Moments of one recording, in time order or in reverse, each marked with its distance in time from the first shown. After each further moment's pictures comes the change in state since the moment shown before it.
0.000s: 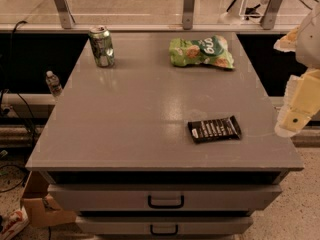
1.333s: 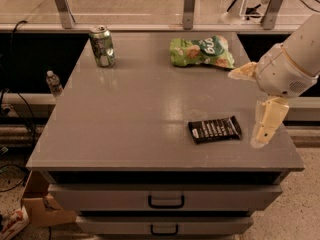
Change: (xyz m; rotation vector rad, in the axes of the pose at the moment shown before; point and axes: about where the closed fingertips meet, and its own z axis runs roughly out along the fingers) arm -0.018 -0.007 0.105 -0.180 -0.247 -0.257
